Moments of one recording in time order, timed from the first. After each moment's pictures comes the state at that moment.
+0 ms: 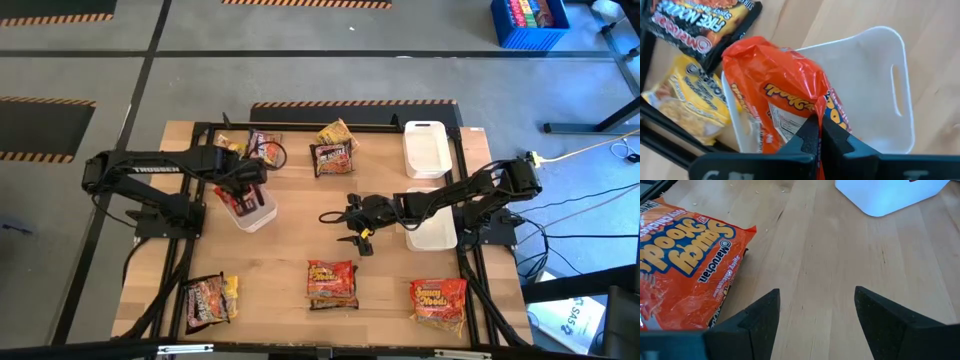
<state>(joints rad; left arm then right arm) 0.14 1.24 1.08 -1.23 -0.20 -0.31 0.08 1.60 0.70 0.31 -0.10 -0.08</state>
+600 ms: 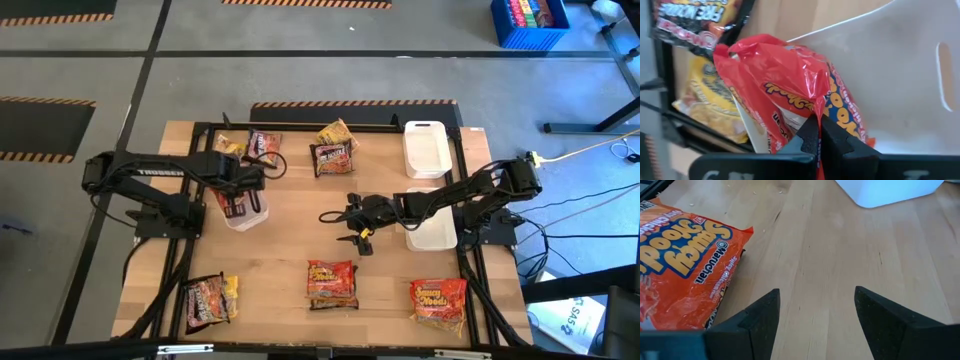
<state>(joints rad) 0.14 1.24 0.96 -1.24 -0.30 -0.10 0.08 1.60 0.70 0.32 -0.09 -0.09</state>
